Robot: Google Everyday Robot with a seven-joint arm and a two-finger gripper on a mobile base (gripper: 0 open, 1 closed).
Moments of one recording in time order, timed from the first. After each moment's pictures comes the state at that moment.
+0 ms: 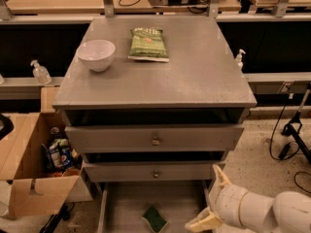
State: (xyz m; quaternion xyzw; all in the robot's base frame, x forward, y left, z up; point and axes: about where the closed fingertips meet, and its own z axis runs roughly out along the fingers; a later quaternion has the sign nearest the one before) arm 0.399 -0.146 0.611 -0.46 0.77 0.13 0.41
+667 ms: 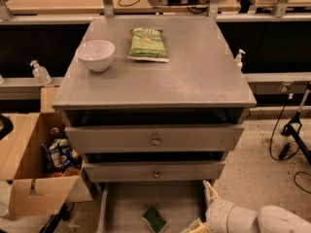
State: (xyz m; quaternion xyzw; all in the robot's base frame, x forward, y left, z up) arm 0.389 -0.125 0.528 -0.43 0.78 0.19 0.41
